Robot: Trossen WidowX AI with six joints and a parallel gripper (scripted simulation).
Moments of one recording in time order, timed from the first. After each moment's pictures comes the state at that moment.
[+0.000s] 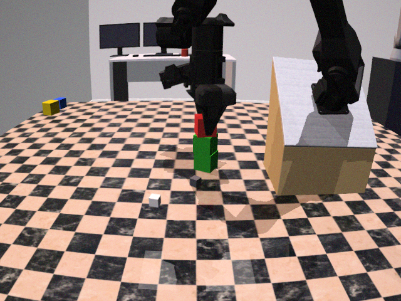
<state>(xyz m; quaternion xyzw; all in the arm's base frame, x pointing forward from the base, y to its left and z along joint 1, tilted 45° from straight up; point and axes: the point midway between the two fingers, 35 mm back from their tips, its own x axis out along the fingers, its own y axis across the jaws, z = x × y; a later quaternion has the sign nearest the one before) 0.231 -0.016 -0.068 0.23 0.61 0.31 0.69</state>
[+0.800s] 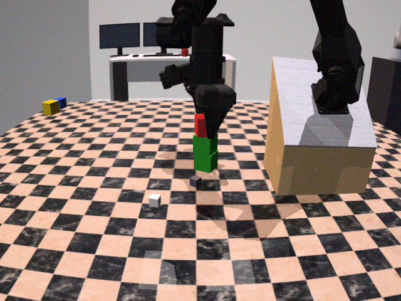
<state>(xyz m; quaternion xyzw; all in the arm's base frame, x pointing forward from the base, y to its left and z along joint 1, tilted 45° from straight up) 0.231 -0.017 -0.068 0.23 0.61 0.31 0.69</state>
